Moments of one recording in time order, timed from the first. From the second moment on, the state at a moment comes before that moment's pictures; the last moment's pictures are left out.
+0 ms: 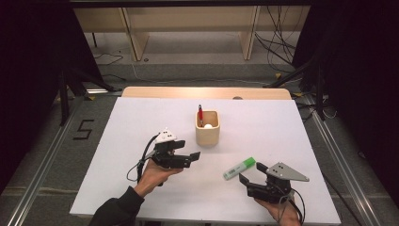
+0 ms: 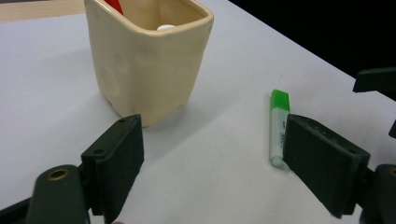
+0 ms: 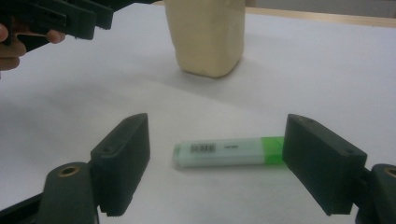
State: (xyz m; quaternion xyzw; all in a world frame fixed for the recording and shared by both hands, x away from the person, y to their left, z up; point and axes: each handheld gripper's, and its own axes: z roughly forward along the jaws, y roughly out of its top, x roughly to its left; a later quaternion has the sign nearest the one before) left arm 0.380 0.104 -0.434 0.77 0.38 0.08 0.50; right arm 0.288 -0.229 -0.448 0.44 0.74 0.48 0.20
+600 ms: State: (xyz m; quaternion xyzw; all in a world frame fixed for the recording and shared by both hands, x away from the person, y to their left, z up) left arm 0.343 0.119 -0.440 0.77 0.36 0.08 0.53; right arm 0.312 -0.245 -0.453 0.46 0.73 0.46 0.22
